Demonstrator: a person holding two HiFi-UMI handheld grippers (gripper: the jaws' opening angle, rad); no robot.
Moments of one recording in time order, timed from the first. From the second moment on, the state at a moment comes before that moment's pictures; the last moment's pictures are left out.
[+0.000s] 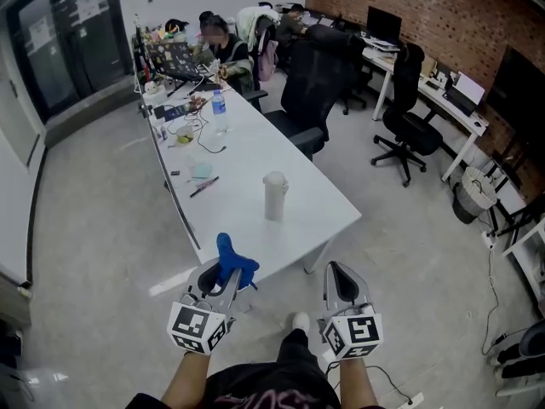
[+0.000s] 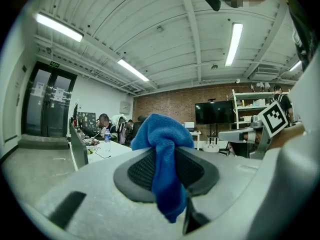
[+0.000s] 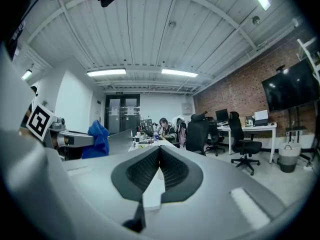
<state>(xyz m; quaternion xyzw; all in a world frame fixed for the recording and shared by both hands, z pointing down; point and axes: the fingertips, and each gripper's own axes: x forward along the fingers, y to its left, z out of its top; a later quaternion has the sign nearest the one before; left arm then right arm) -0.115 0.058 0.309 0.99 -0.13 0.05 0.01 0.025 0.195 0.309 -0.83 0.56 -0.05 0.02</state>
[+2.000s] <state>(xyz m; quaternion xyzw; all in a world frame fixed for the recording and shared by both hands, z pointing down) 0.087 -0.053 0.358 0.96 -0.26 0.12 0.05 0.242 0.024 0.346 -0.72 0.69 -0.10 0.03</state>
